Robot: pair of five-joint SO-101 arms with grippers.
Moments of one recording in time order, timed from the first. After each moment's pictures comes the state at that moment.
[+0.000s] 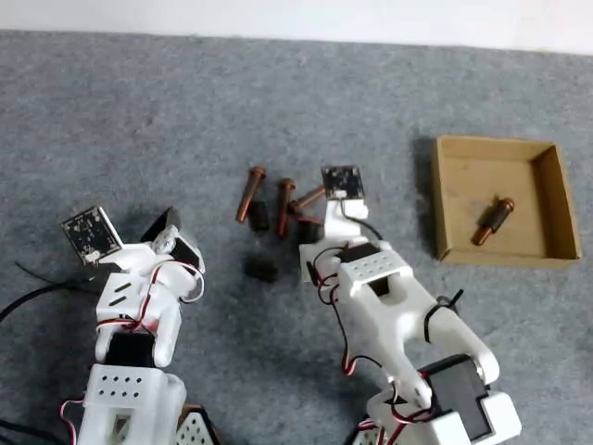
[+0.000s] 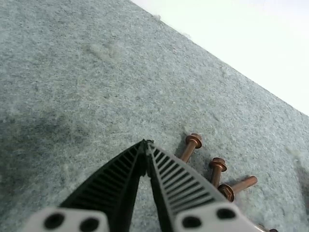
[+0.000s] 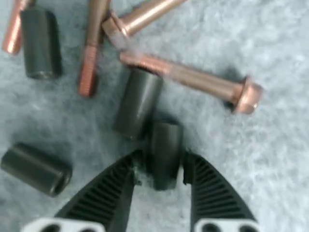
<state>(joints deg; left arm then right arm) -3.7 -78.6 90.6 17.5 36.5 -28.2 -9.6 51.7 28.4 -12.7</state>
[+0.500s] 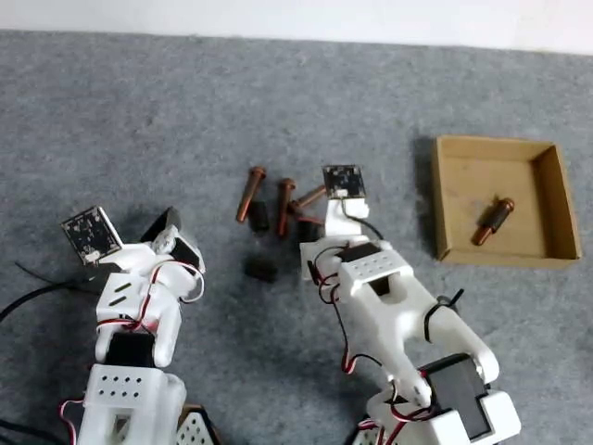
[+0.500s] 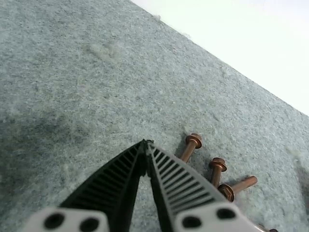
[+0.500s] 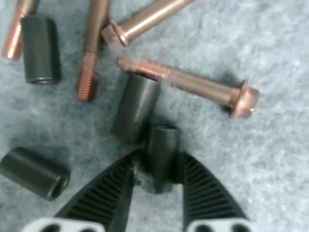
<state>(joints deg) -3.7 -78.6 90.6 17.5 36.5 -28.0 -9.5 51.7 28.1 -12.7</state>
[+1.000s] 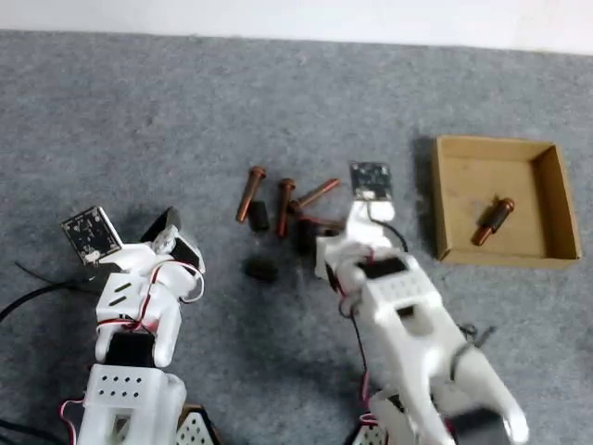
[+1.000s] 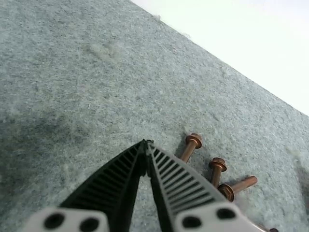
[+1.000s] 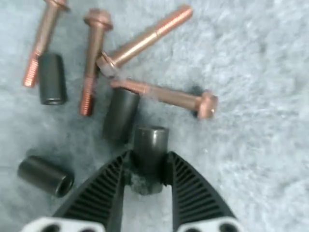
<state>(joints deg) -3.7 -78.6 90.6 17.5 36.5 -22.9 -31.2 62.1 28.1 -12.7</state>
